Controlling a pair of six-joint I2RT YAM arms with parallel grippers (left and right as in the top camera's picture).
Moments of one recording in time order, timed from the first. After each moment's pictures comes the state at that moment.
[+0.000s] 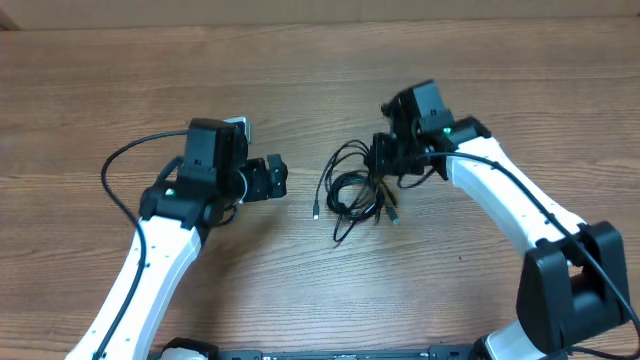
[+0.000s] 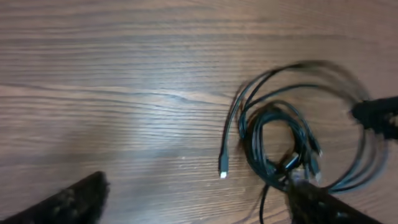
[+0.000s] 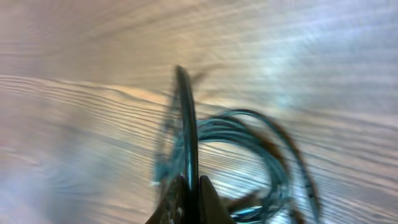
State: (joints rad) left arm -0.24 1.32 1.00 -0.64 0.19 -0.40; right arm 0.36 1.73 1.29 -0.68 -0.36 0.42
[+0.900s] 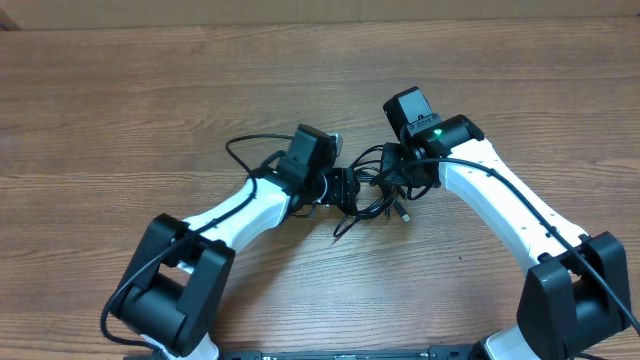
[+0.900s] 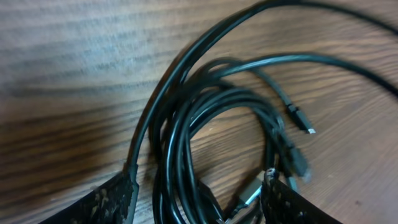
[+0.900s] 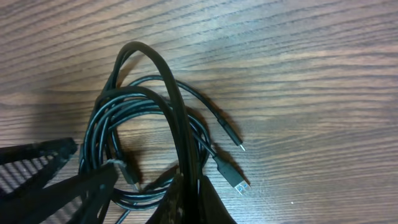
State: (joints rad) left arm -0.54 1.82 1.00 -0.19 0.31 -0.51; right arm 0.42 1.71 1.31 -0.93 0.04 0.56
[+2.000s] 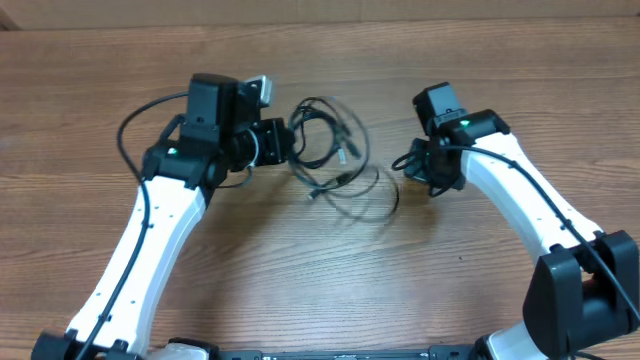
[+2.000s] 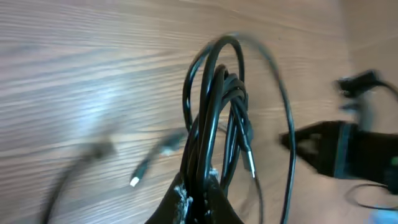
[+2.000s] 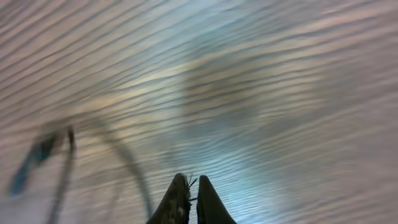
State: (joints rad) left arm -0.22 1.44 1.23 -0.65 0.41 -0.37; right arm 0.28 1.71 1.29 -0.98 0.07 0.63
